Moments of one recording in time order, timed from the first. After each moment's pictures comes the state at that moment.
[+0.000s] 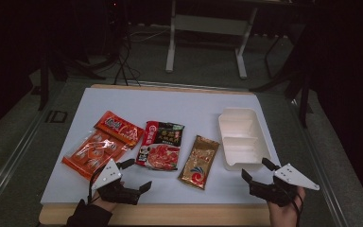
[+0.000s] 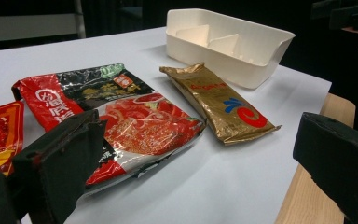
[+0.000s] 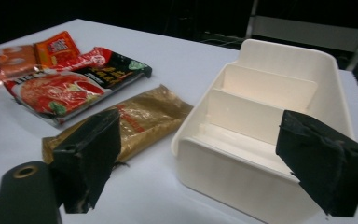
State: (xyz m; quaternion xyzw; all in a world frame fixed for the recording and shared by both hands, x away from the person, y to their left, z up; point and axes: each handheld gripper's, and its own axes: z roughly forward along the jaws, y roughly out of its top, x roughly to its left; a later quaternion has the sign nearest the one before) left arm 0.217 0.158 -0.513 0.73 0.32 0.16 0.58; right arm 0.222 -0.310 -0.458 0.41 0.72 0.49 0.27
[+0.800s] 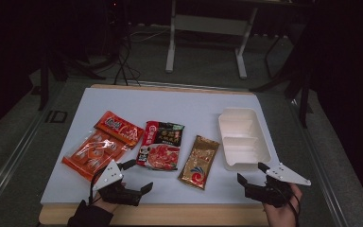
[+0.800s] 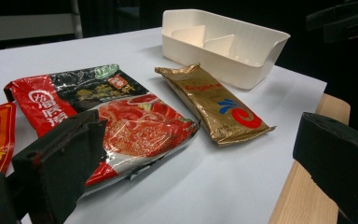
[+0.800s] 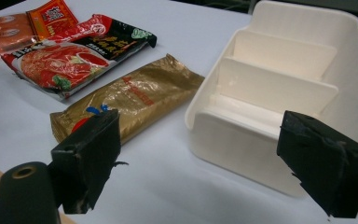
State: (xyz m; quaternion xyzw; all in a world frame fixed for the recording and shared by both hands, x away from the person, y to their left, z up) left arm 0.215 0.156 -0.513 0.73 0.32 0.16 0.58; right arm 0.219 -0.295 -0.455 0.44 0.75 0.43 0.25
